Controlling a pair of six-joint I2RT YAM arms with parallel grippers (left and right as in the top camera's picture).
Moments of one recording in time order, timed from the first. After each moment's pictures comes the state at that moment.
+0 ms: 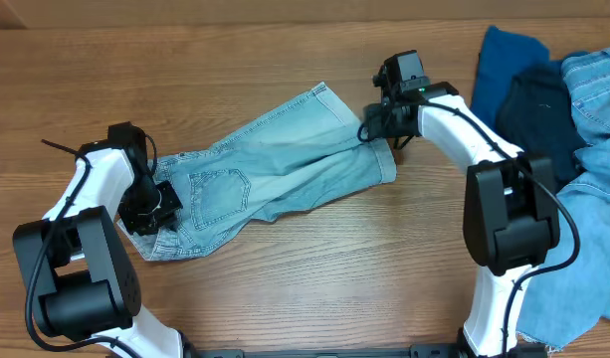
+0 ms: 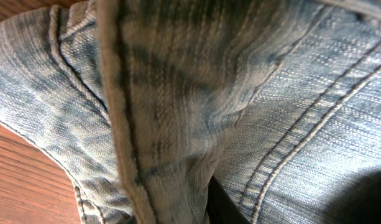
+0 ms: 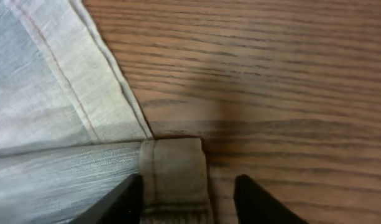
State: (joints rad) left arm 0.22 1.83 1.13 -1.02 -0.01 -0.34; right arm 0.23 2.13 1.56 -0.61 -0.07 0.13
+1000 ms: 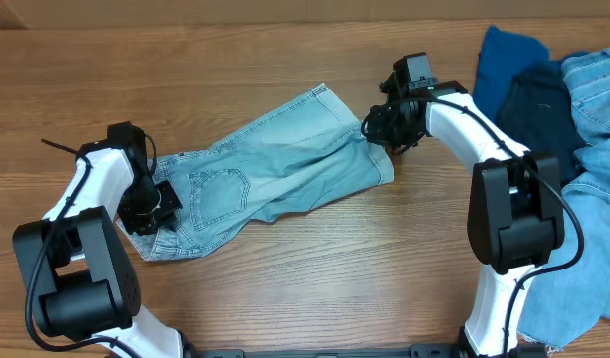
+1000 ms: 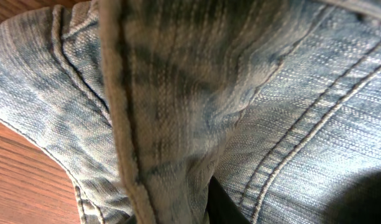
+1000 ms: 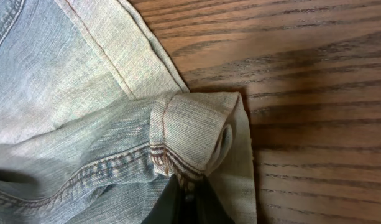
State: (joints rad) left arm 0.22 1.83 1.13 -1.01 -0.02 -0.34; right arm 0.20 2.13 1.56 -0.71 -0.31 0.31
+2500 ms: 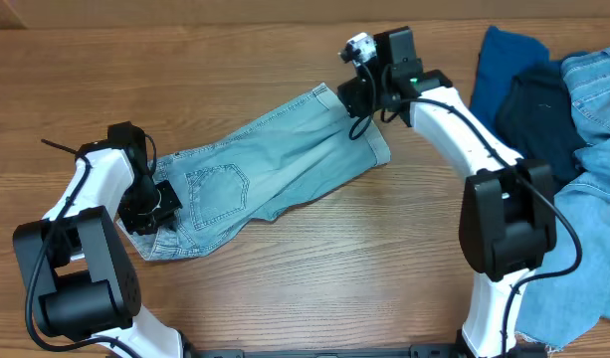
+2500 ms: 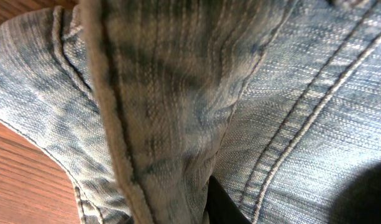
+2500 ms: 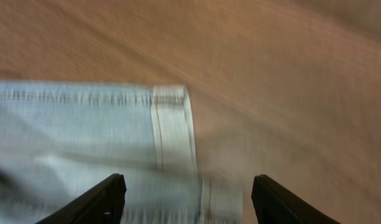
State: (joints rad) left arm 0.22 1.83 1.13 -1.01 -0.02 -0.34; right arm 0.29 2.11 1.66 -0.42 -0.18 -0.24
